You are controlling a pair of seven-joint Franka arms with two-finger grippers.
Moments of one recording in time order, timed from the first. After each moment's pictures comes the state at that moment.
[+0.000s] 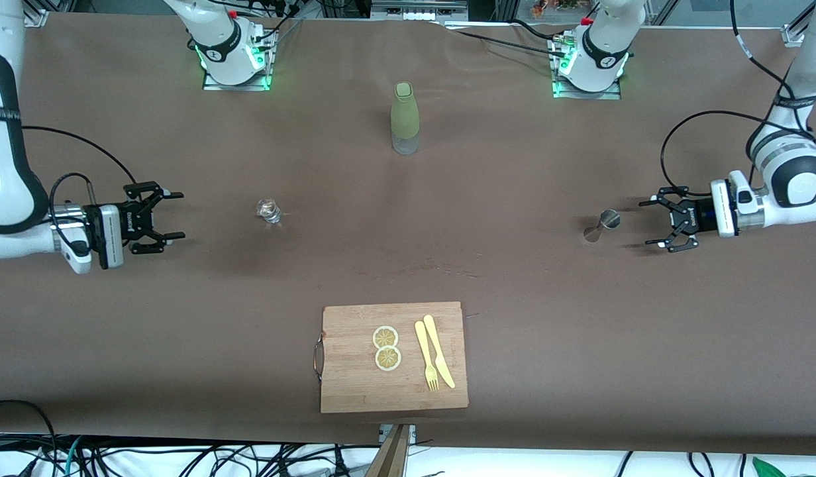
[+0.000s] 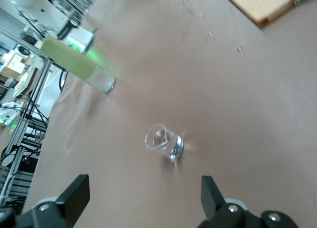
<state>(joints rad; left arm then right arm) 0.60 0.60 -0.13 -1.98 -0.90 1.78 2.41 -0.29 0.57 0.05 -1.67 0.67 1.54 -1.66</state>
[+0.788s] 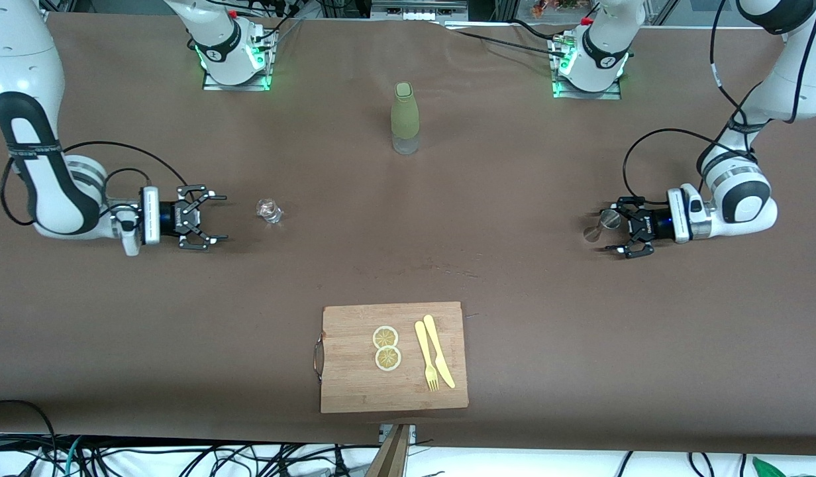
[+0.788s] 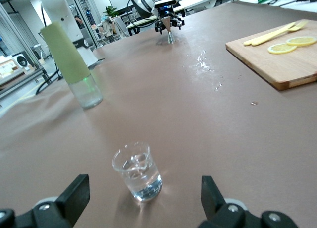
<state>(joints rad) 0.52 0.75 -0.14 -1.98 -1.09 1.76 2.62 -0.30 0.61 0.05 -1.99 0.99 1.74 -2.33</state>
